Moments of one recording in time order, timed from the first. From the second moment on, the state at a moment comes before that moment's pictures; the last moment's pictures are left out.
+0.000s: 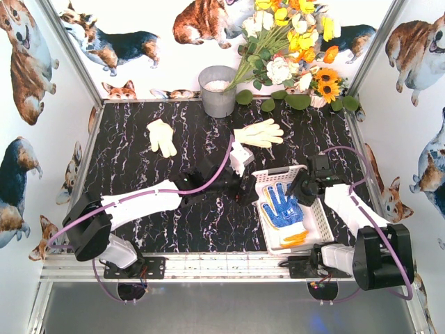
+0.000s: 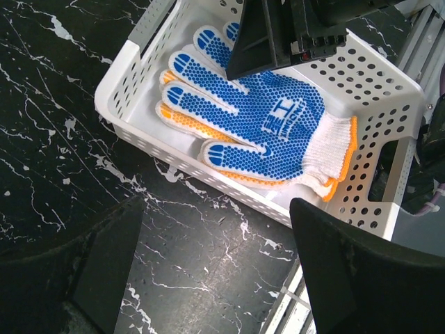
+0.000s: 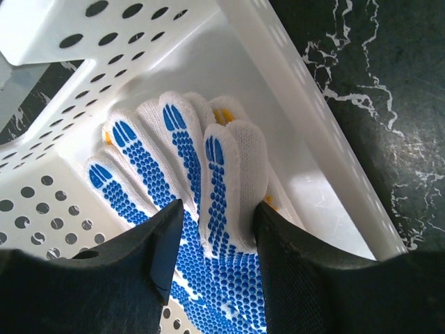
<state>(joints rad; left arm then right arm) -0.94 1.47 0.99 -0.02 0.19 -0.31 0.10 1.18 0.62 -0.52 -0.08 0.67</state>
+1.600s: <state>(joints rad) -0.94 1.48 0.99 -0.02 0.21 -0.34 0.09 1.28 0.61 -0.24 -0.23 0.56</state>
